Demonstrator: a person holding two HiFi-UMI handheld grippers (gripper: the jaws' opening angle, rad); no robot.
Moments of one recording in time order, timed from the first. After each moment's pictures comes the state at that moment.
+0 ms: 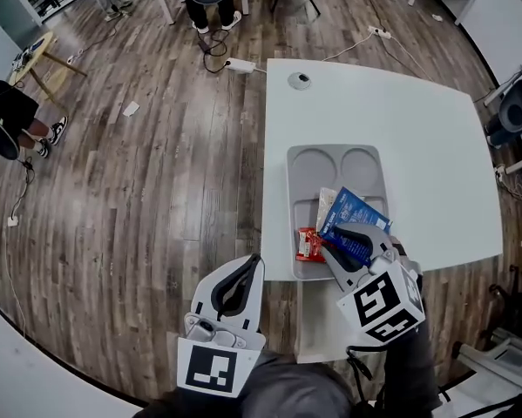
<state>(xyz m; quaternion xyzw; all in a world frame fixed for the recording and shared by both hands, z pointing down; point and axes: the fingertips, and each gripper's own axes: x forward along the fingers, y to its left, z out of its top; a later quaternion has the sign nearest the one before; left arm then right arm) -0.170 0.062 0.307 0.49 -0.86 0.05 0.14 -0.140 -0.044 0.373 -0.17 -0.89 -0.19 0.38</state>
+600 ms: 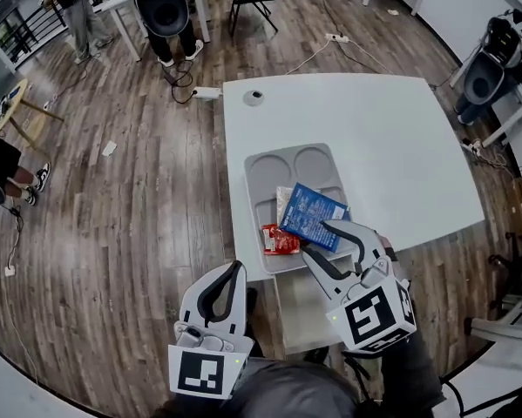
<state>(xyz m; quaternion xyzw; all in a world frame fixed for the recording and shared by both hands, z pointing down) -0.139 0.053 0.285 0.52 -0.85 0.04 0.12 -0.101 -0.052 0.309 -0.08 -0.94 -0.20 0.28</state>
